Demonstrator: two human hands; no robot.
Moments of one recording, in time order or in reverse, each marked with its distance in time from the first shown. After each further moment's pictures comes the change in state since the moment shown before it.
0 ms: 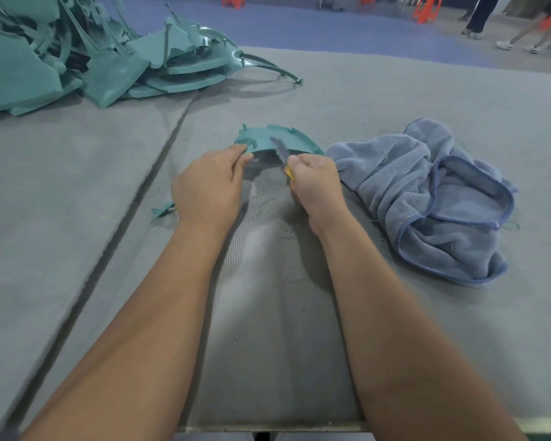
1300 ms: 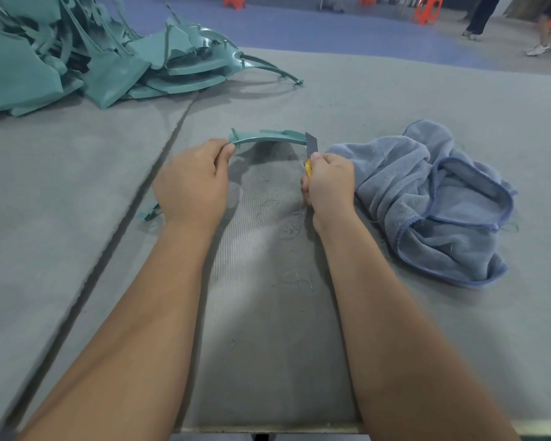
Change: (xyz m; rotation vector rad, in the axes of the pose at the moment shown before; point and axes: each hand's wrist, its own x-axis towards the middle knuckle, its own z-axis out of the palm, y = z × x) left_hand 0.004 -0.012 -0.009 -0.031 0.086 -0.080; right_hand 0.005 0.000 -0.008 0.222 0.197 0.137
